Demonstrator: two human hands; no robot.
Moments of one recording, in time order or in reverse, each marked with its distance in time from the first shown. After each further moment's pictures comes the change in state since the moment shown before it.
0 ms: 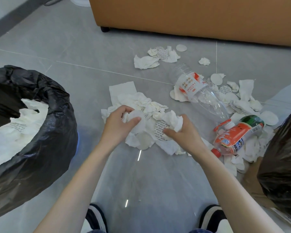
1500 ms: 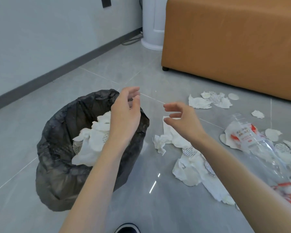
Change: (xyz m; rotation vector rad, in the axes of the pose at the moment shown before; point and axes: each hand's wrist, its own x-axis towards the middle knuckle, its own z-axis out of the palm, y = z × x) left_hand -0.012 0.050 -0.165 -0.057 0.590 0.134; right_hand 0.029 -0.183 0.104 0.012 -0.128 -0.447
